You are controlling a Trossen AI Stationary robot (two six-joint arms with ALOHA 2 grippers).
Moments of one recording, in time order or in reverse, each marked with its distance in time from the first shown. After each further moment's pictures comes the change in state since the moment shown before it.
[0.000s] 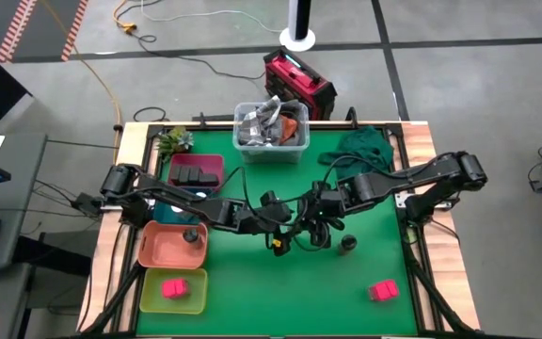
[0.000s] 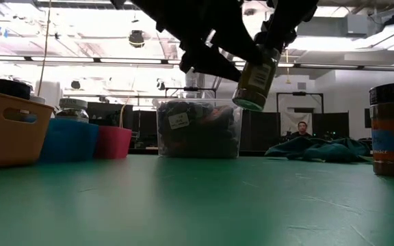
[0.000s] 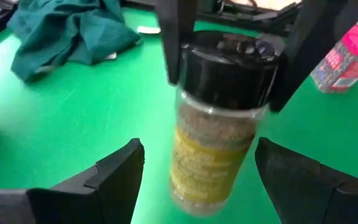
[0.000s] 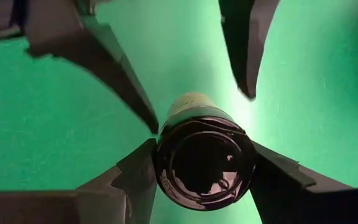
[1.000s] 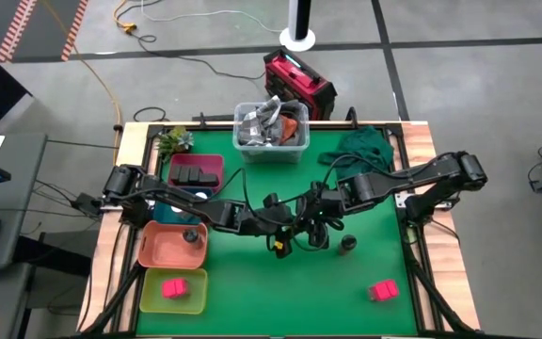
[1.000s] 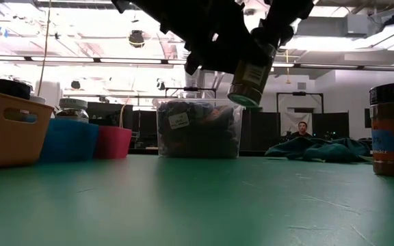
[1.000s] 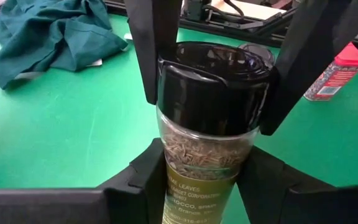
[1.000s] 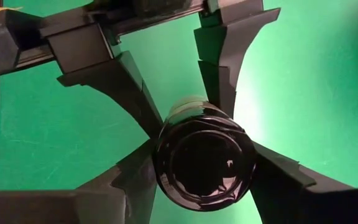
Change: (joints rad) left arm -0.002 0.025 0.000 0.073 0.023 -0.003; right arm 0.000 0.000 0.000 0.043 -0.007 0.020
